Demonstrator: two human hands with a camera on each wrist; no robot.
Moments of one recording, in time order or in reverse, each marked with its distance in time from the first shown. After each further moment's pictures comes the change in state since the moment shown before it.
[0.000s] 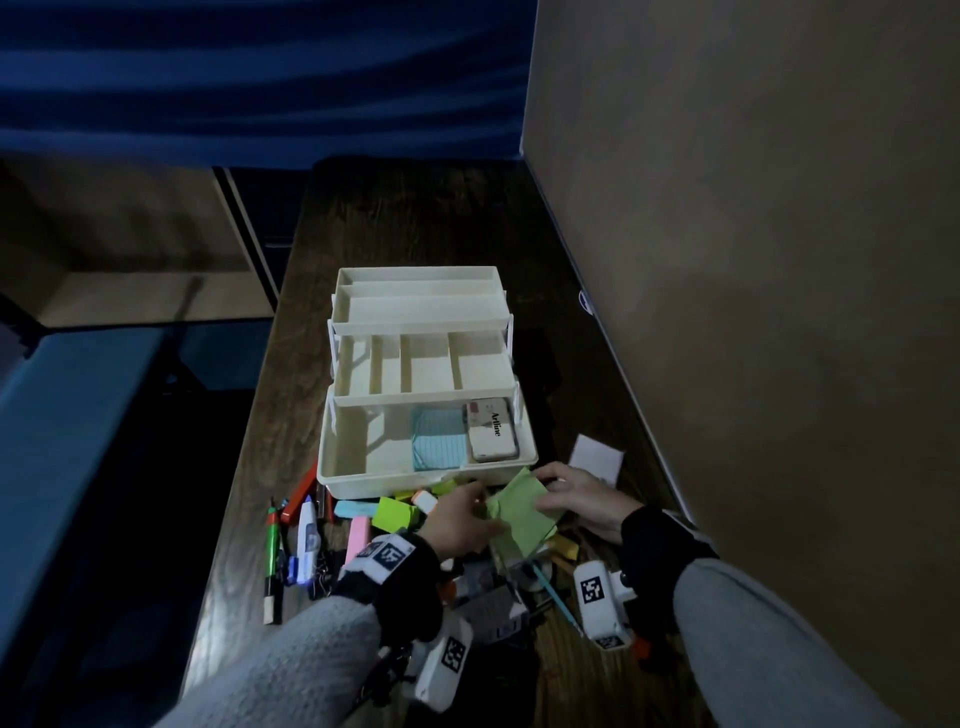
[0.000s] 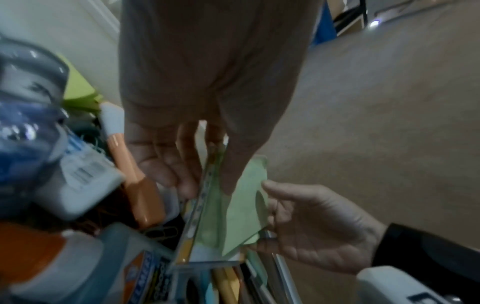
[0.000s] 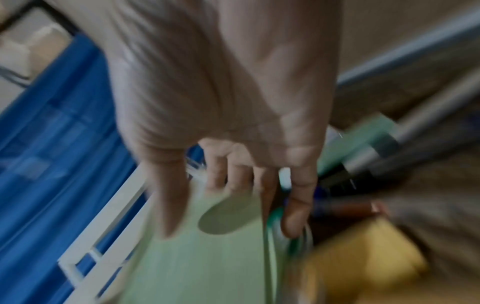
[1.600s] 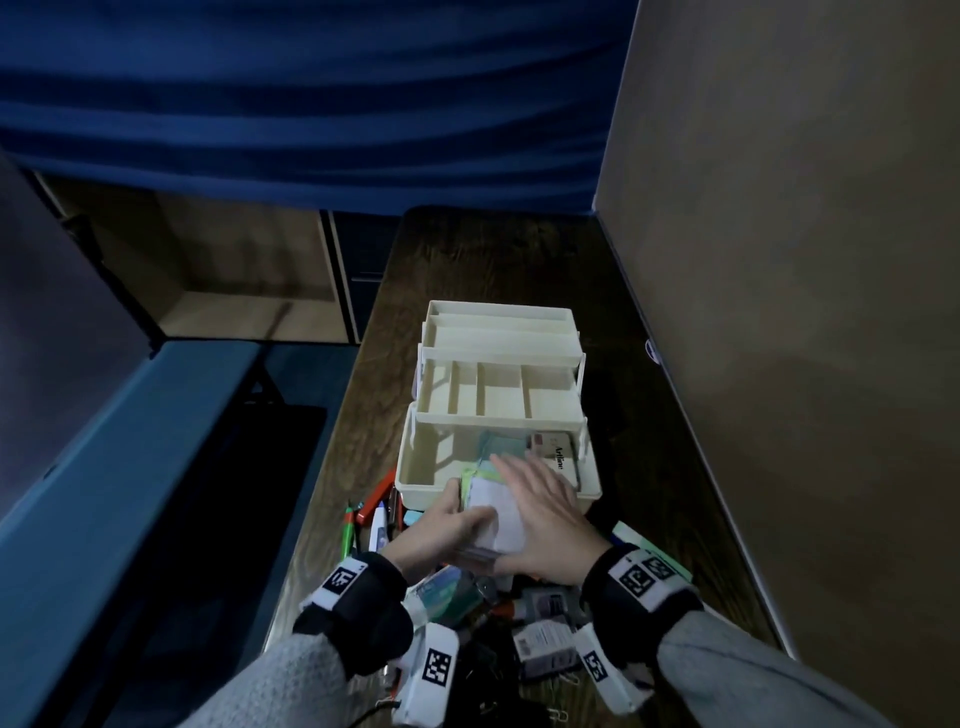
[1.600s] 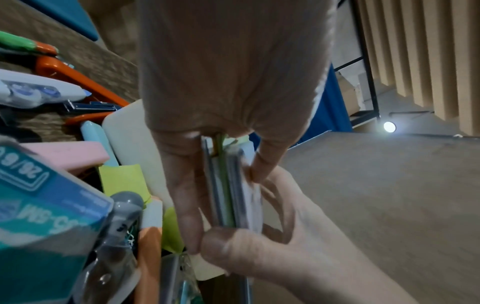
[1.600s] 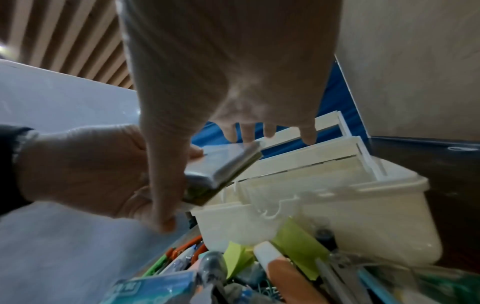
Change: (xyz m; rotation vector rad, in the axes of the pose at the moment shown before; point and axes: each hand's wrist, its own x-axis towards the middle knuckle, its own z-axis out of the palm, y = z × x) left_hand -0.073 -0.024 -0.069 -0.820 0.004 -0.010; right_hand -0.020 -0.050 0.108 -1.068 0.057 -0.590
